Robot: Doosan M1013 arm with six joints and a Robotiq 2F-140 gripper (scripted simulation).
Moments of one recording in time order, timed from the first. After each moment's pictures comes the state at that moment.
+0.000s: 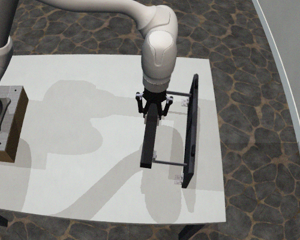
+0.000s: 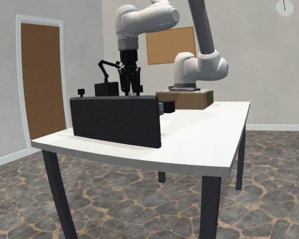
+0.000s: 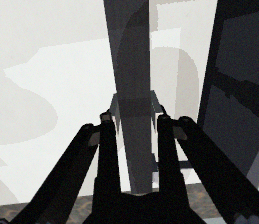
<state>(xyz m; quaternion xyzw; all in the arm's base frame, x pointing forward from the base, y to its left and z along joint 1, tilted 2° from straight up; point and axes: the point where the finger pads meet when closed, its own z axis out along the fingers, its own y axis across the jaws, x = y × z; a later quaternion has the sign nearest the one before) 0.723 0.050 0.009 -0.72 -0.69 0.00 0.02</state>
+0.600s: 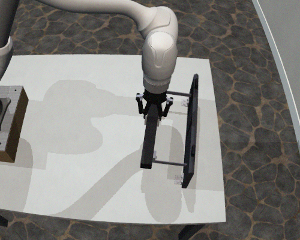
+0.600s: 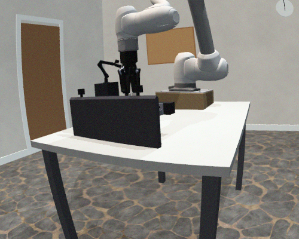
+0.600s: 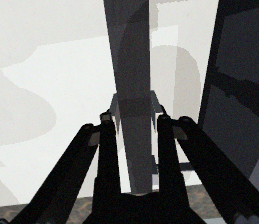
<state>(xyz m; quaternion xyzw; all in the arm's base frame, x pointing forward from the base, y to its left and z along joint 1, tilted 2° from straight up) 0.724 0.050 0.003 -0.72 -0.69 0.00 0.02</state>
